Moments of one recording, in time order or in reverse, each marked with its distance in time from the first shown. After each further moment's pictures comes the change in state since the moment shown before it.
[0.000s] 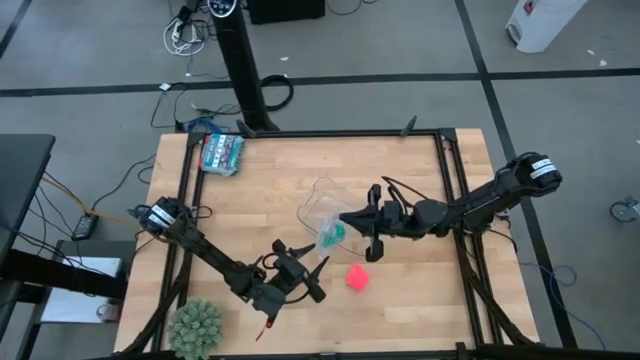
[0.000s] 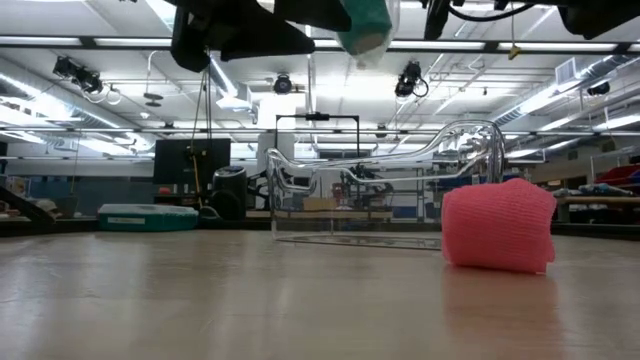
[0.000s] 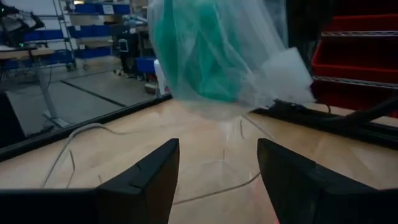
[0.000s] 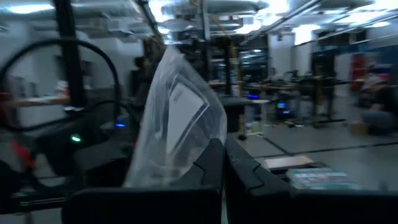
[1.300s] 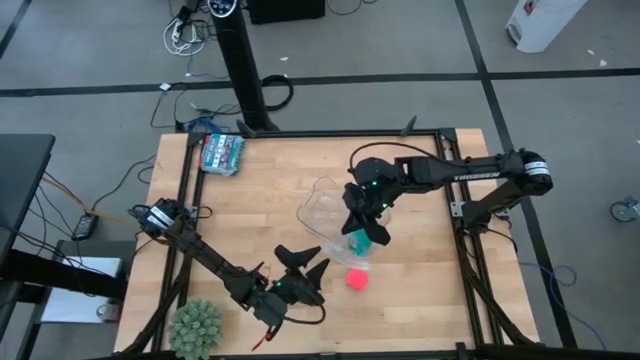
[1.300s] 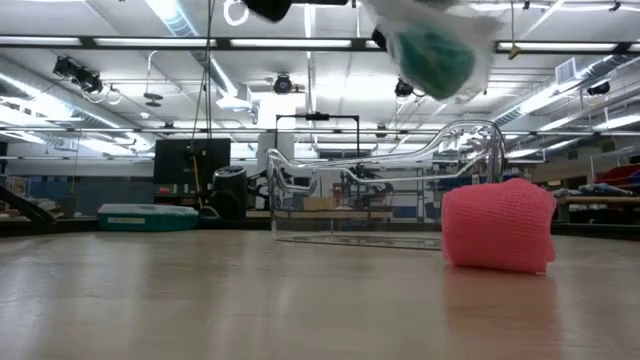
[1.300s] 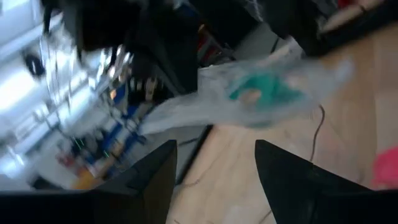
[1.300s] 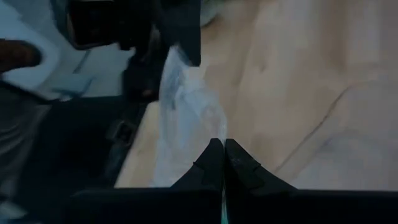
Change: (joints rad) left arm -0.032 0.000 0.129 -0.115 -0.083 0.797; right arm -0.312 0.075 0.650 -1.540 -0.867 0.079
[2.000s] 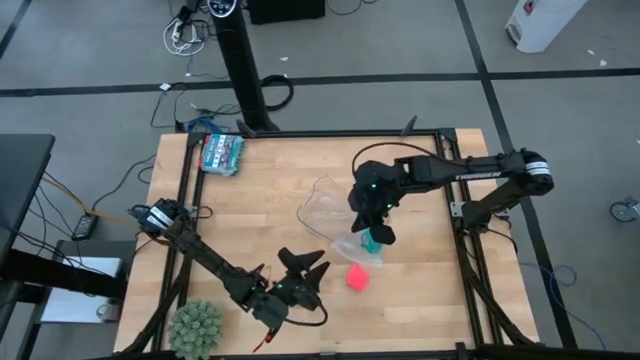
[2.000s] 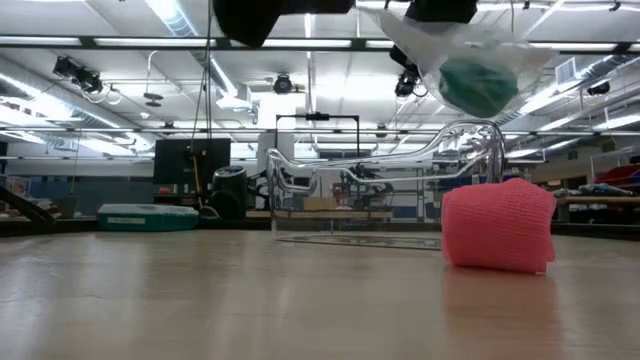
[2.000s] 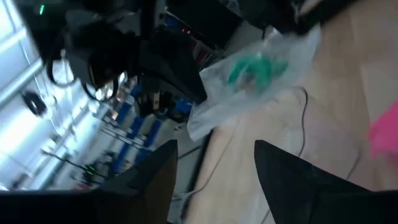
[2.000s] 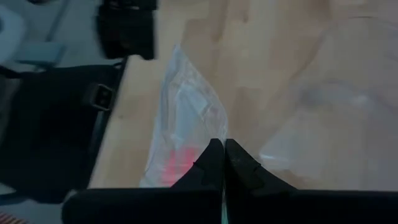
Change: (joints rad) left arm -0.005 -0.001 0.000 -0.073 0.052 0.141; right arm -0.015 0.002 0.002 -0.182 0.031 -0.042
